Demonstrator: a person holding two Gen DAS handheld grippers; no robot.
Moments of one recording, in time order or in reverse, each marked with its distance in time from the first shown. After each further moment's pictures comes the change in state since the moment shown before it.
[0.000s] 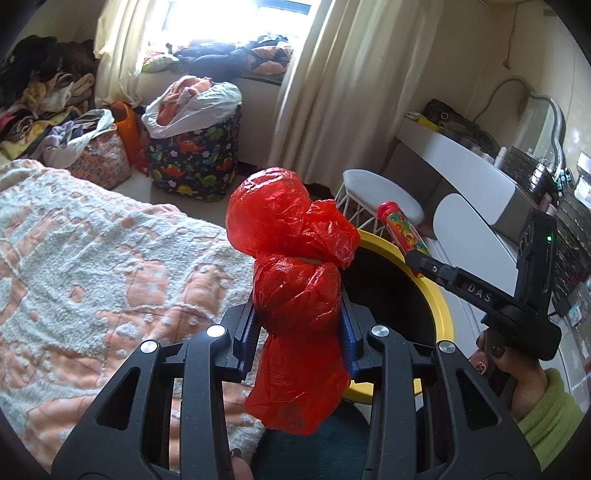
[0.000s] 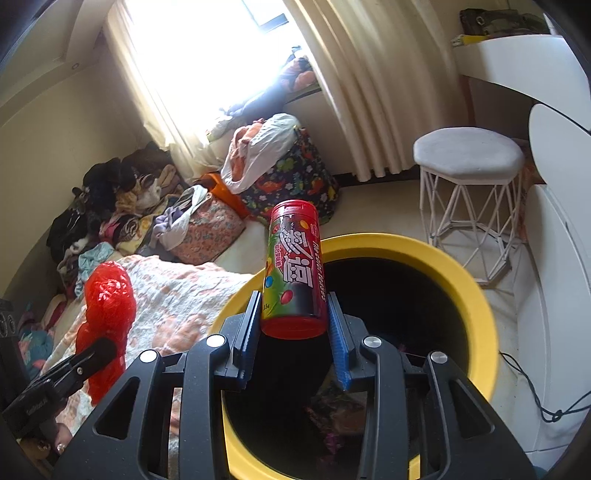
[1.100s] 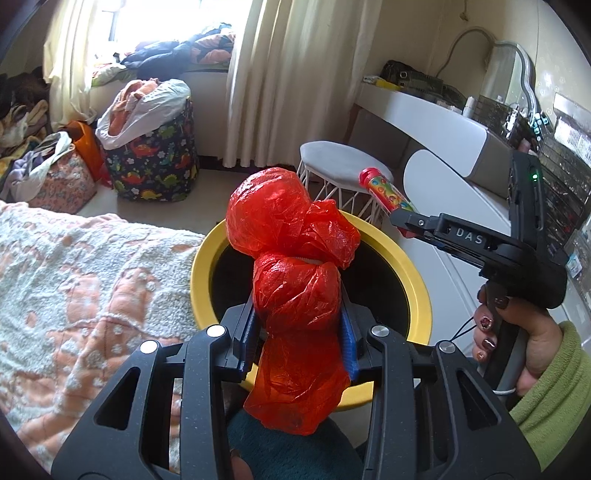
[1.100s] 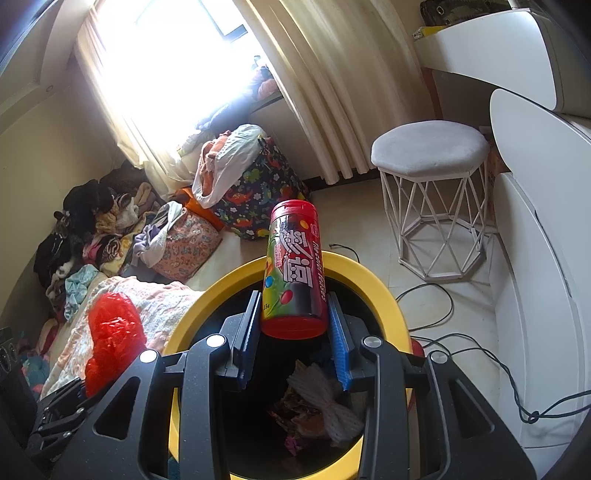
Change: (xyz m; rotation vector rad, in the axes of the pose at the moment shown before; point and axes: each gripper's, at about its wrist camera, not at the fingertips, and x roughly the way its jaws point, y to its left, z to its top) left arm 0.041 -0.061 -0.013 0.163 0.075 -0.062; right arm -0.018 -0.055 0.015 0.088 -0.014 -0.063
